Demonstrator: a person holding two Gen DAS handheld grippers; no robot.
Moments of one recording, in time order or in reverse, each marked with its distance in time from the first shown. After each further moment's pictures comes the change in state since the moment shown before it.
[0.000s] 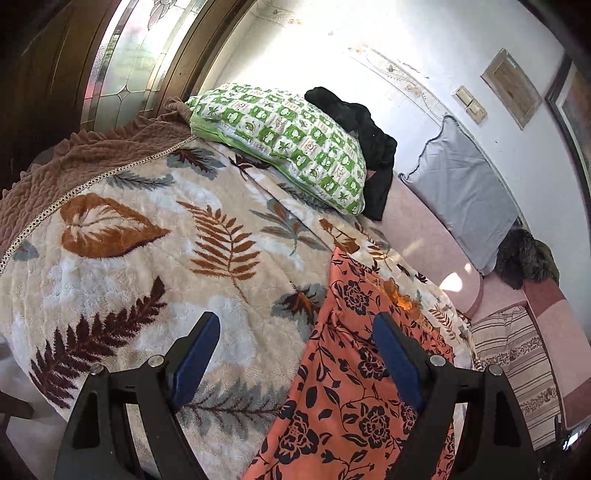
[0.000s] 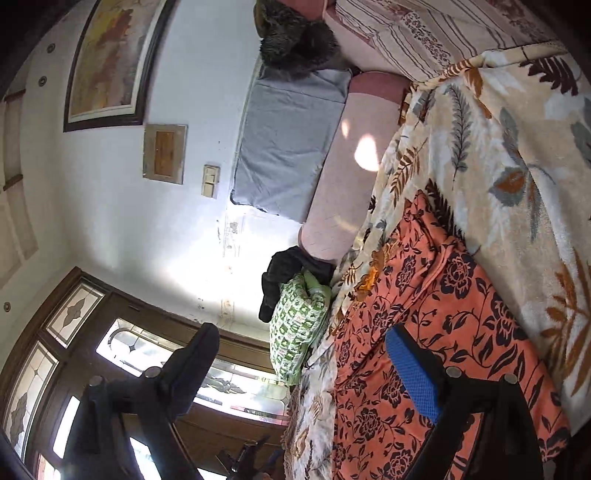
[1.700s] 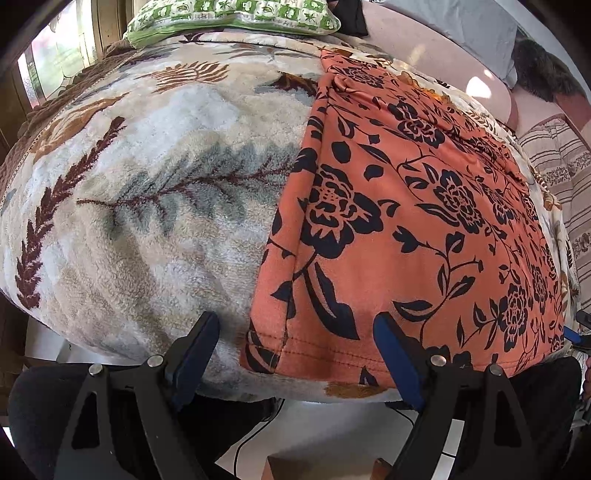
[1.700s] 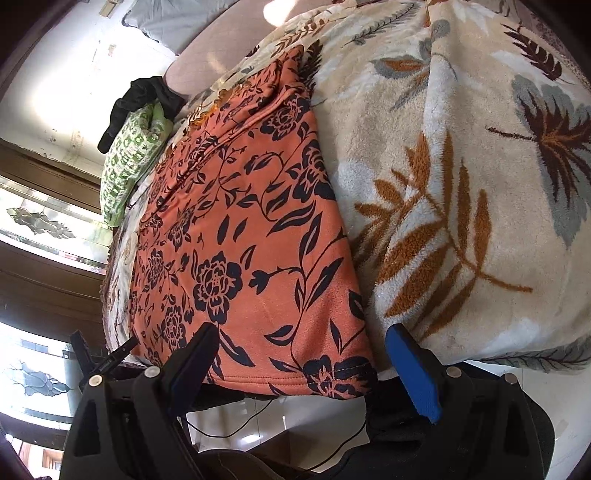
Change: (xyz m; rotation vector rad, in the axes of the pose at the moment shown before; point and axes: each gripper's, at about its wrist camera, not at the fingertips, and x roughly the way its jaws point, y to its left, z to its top) left arm 0.053 -0.009 -0.166 0.382 0.460 0.227; right arm 0.014 -0.111 -0.047 -0.276 0.598 -0.681
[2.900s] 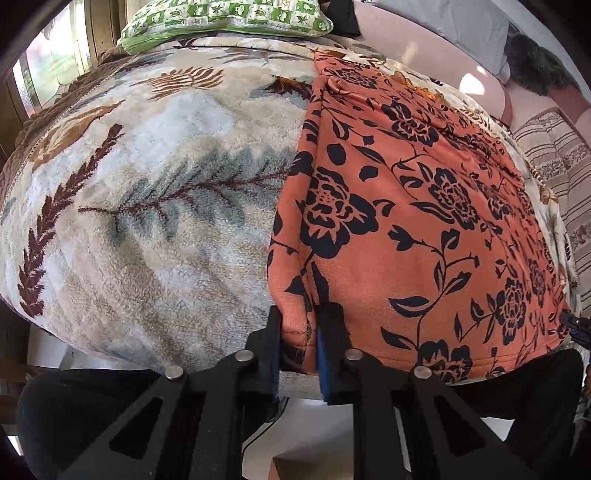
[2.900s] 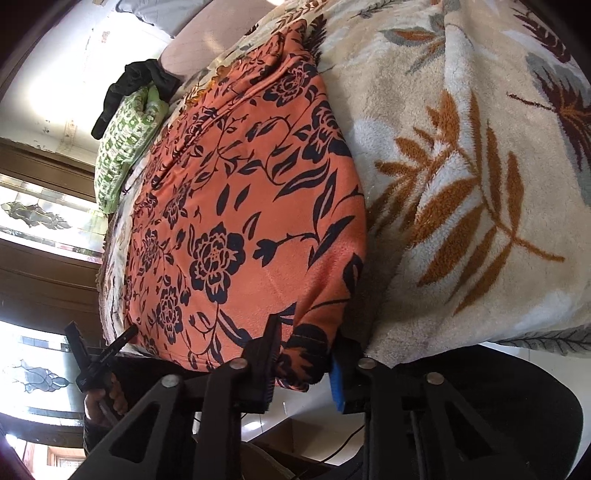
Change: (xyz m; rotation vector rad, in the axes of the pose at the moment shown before) left arm -0.002 0.005 0.004 0.018 -0.015 -0.031; right arm 0.020 0.013 -0.010 0.001 0.037 -0.004
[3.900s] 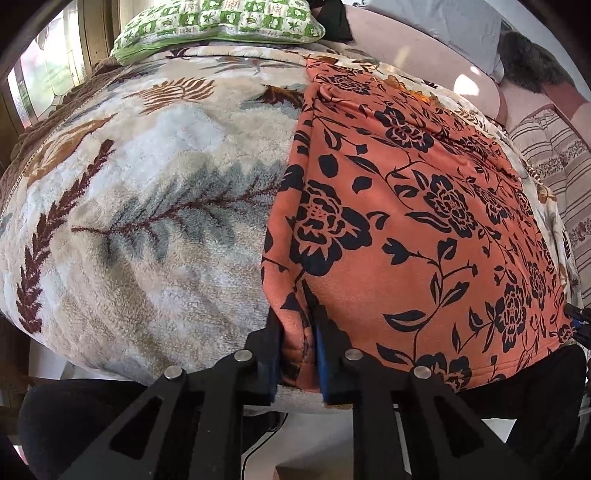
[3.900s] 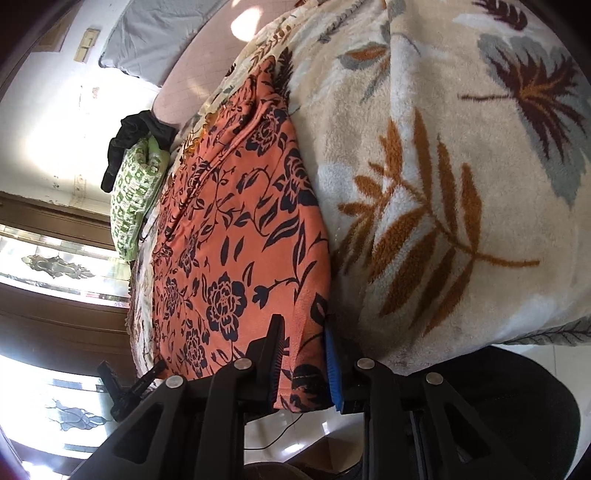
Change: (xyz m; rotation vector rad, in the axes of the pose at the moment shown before) left arm 0.006 -0.011 0.004 0.049 -0.024 0.015; right arm -0.012 -0.033 0.011 0.158 -0.056 0.108
